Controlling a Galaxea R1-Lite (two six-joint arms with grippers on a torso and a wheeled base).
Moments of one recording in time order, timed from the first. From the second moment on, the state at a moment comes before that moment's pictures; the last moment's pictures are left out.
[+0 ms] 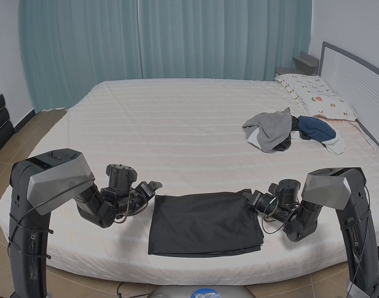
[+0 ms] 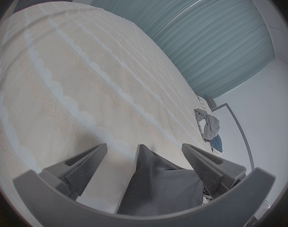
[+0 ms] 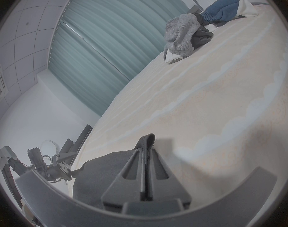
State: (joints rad) left arm -0.31 2.42 -1.02 -0.82 -0.06 -0.93; right arm 0.28 2.65 -0.95 -1.41 0.20 0.71
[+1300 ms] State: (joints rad) left arm -0.35 2.33 -0.77 -0.88 -0.29 -0.66; right arm 0.13 2.52 -0.68 -1.55 0.35 0.96
